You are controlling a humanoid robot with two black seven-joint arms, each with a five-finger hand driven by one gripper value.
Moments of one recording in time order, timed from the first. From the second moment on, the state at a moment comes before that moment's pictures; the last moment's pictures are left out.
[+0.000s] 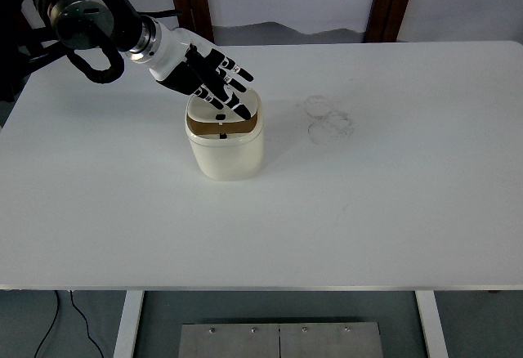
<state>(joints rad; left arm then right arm) -1.71 0.45 0.24 -1.13 -0.17 -0.28 0.60 0.03 0.00 0.22 0.16 -0.38 -0.02 -0.06</state>
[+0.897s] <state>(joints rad) -1.67 0.45 0.24 -1.13 -0.17 -0.28 0.60 0.03 0.00 0.22 0.16 -0.38 -0.02 -0.06</state>
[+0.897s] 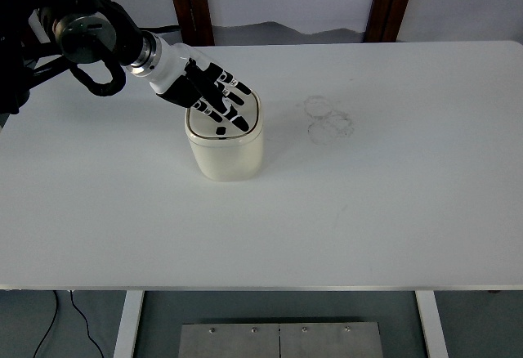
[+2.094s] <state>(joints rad) -1.66 0.45 0.24 -1.12 -0.17 -0.28 0.60 0.03 0.00 0.22 0.16 -0.38 -0.02 -0.06</state>
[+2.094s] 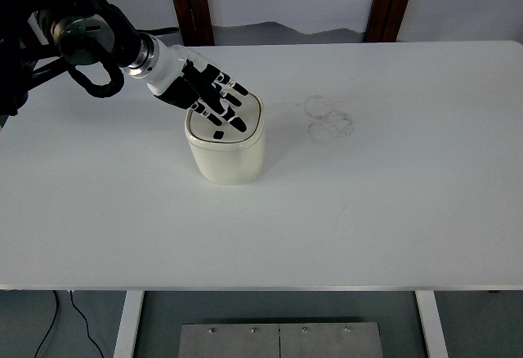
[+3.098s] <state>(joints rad) -1.73 0.46 0.23 -1.12 -0.17 -0.26 0.59 0.03 0.00 0.22 0.16 -0.38 -0.02 -0.06</state>
